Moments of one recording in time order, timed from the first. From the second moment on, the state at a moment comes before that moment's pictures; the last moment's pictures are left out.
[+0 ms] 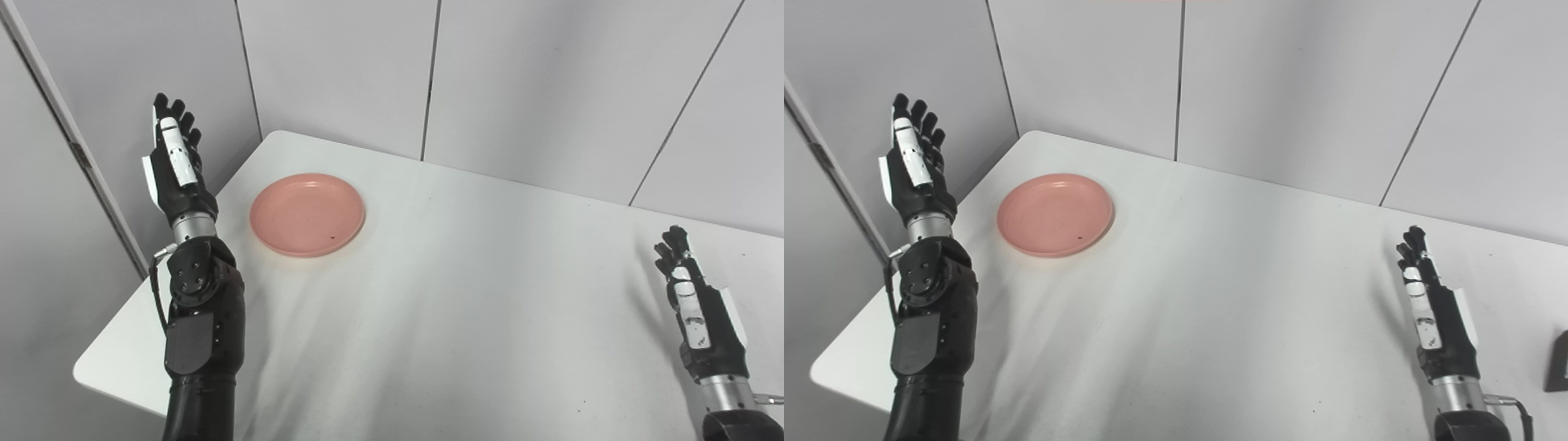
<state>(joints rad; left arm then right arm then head) -0.42 0.15 0.47 0.12 -0.22 -0.06 0.30 -0.35 -0.26 -0.04 0.44 0.09 -0.37 0.22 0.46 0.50</state>
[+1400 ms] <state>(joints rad) -0.45 0.21 0.47 0.51 -0.32 -0.14 0.25 -0.35 -0.26 -0.04 0.44 0.07 -0.39 0.21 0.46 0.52</state>
